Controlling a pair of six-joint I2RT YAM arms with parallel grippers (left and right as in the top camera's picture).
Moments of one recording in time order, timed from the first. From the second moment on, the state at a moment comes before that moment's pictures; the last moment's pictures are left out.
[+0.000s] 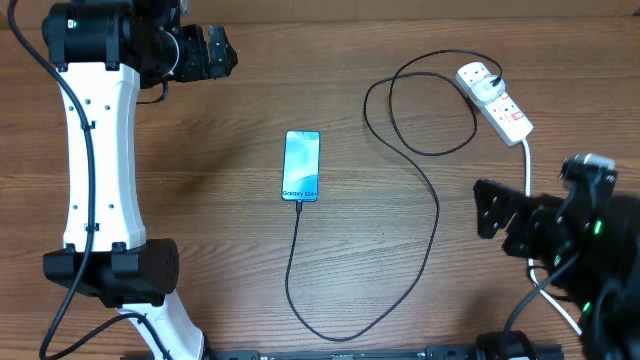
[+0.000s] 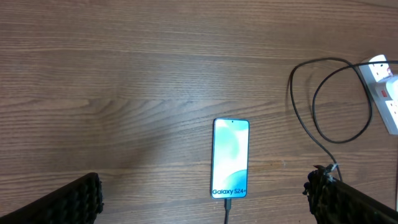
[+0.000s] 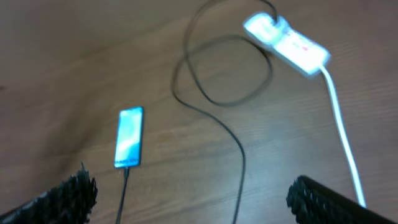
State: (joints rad) left arm -0.01 1.96 2.35 -1.44 0.23 -0.14; right arm 0.08 0.74 1.23 -1.12 -0.10 0.36
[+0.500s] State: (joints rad) left arm -0.01 1.96 2.35 -1.44 0.23 -0.14; right arm 0.10 0.25 0.54 -0.54 -0.15 0.24
